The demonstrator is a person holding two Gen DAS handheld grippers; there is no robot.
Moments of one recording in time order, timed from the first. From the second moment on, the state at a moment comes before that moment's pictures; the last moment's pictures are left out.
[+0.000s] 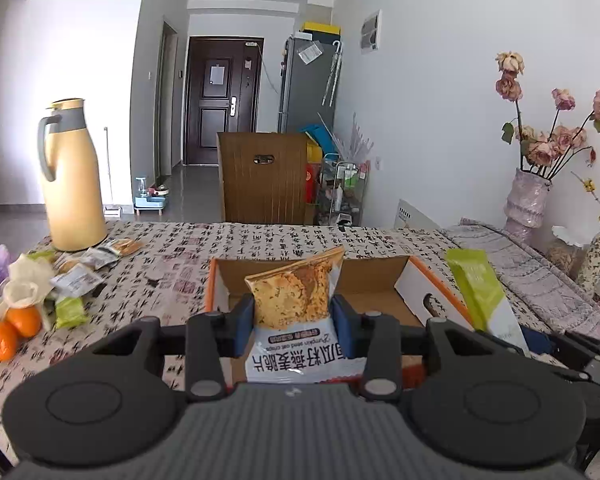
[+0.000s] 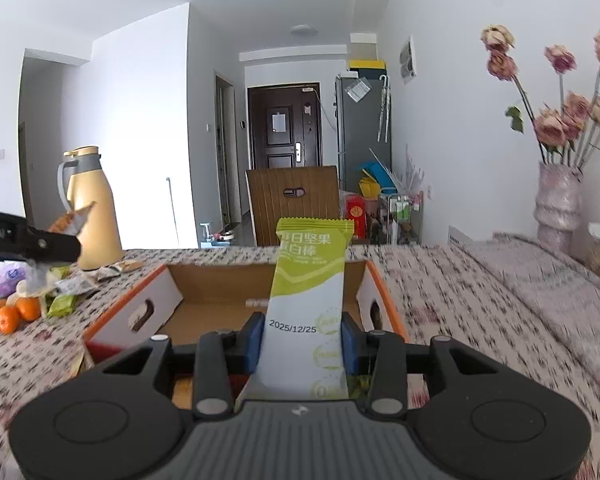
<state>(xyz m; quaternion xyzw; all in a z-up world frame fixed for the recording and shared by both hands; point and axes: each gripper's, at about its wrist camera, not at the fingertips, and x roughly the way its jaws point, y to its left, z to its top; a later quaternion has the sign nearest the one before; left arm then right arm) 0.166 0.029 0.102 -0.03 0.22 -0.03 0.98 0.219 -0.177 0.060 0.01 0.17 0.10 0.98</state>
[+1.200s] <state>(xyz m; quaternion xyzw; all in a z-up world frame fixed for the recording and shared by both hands) 0.249 0.029 0.053 -0.04 0.23 0.01 0.97 0.330 -0.170 0.023 0.04 0.24 0.09 0.97</state>
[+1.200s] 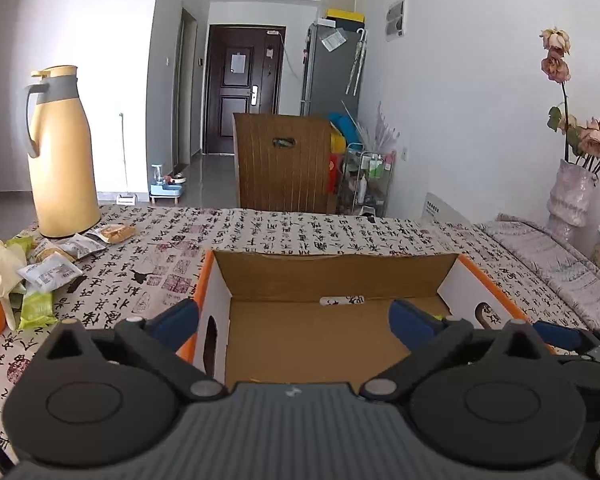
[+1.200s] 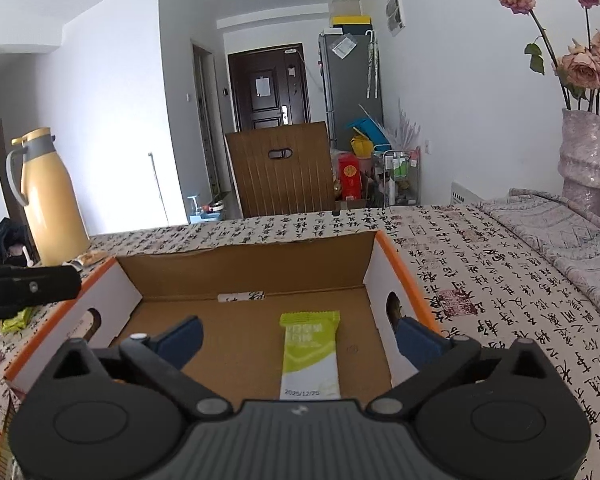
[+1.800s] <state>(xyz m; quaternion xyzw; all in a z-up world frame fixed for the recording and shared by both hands) 0.207 0.029 0.095 -0.03 0.19 0.01 0.98 0.283 -0.174 0.065 0.03 0.19 0.08 0.98</state>
